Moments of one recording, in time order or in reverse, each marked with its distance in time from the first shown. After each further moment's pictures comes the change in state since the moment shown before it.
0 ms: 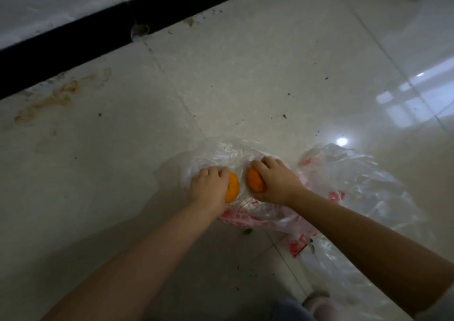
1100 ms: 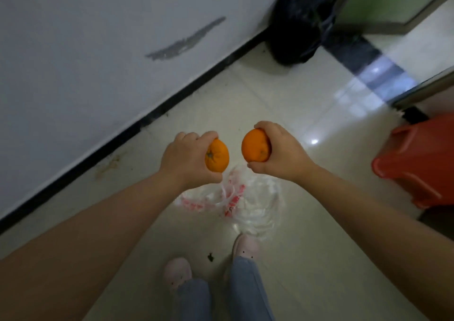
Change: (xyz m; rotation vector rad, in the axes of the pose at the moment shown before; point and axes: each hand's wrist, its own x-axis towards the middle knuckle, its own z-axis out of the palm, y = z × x) left_hand -0.348 0.157 -0.423 -0.131 0.312 0.212; right_hand -0.425 -0.020 -0.417 0.466 0.450 0.066
